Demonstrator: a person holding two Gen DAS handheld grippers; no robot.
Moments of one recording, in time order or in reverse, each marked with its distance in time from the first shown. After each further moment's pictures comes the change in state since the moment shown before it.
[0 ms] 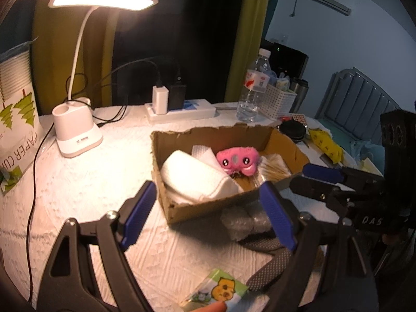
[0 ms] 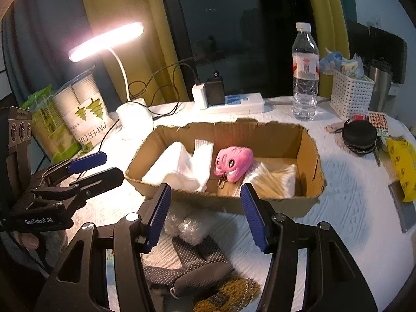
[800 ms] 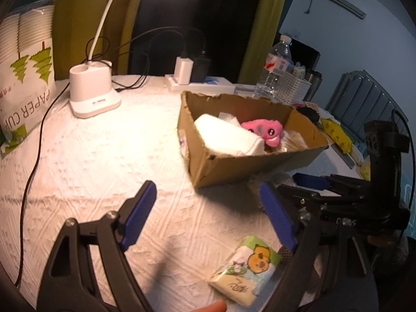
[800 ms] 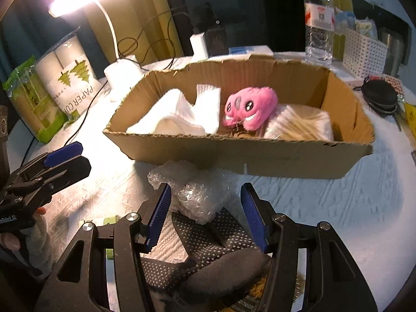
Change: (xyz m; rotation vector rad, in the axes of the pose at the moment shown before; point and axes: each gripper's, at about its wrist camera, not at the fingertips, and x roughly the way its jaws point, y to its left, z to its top) left arm 0.004 0.038 -0.038 -0.078 0.067 0.017; right arm 0.060 0.016 -0.033 0.026 0.175 -0.019
